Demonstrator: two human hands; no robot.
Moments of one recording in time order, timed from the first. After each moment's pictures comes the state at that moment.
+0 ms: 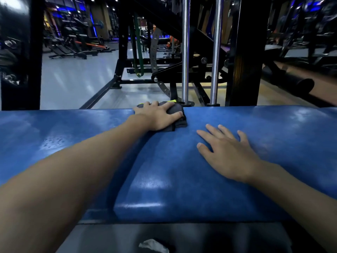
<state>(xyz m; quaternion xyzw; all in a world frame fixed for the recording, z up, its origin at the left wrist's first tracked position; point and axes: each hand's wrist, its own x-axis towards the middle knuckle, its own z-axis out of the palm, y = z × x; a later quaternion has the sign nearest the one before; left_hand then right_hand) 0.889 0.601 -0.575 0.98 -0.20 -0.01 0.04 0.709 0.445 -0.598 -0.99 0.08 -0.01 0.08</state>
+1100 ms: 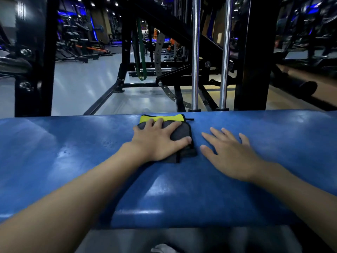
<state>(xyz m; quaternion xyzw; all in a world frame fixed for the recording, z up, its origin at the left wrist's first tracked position) 0.826 0.655 -0.578 0.97 -0.24 -0.01 0.02 0.727 0.469 -0.596 -0.99 0.09 0.00 0.07</state>
